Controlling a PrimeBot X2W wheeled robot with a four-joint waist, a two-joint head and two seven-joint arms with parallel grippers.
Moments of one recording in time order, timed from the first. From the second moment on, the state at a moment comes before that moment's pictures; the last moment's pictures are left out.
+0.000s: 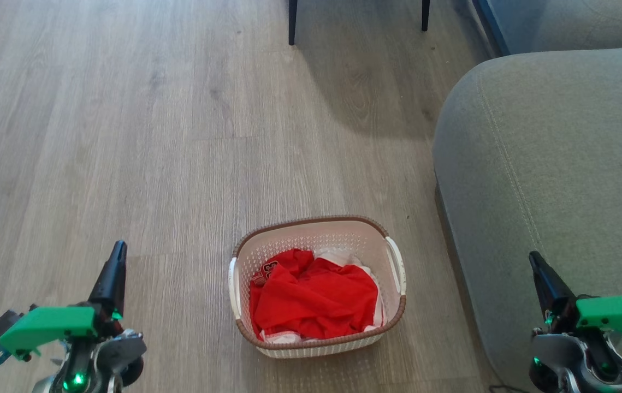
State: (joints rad) left arm -0.06 0.06 0.06 0.27 -1.62 -0.12 0.10; right arm -0.06 -0.04 -0.12 0.28 1.61 0.13 0.10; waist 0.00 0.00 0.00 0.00
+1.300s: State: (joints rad) left arm -0.06 0.05 0.07 0.27 -1.62 -0.12 0.10; right arm -0.06 -0.04 -0.13 0.28 1.61 0.13 0.10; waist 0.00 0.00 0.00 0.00
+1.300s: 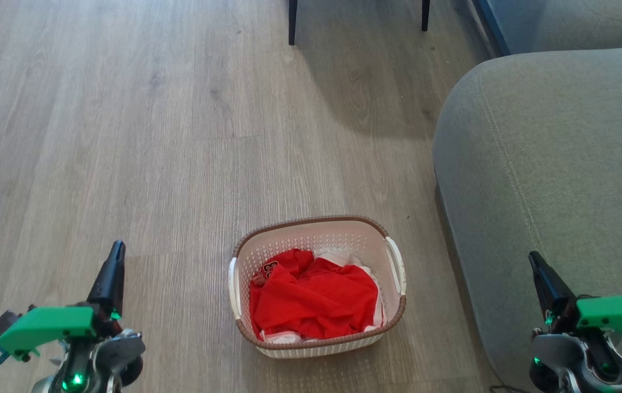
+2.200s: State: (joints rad) left arm -0.06 0.05 0.07 0.27 -1.62 -0.12 0.10; right arm -0.06 -0.04 -0.13 0.28 1.61 0.13 0.10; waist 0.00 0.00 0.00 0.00
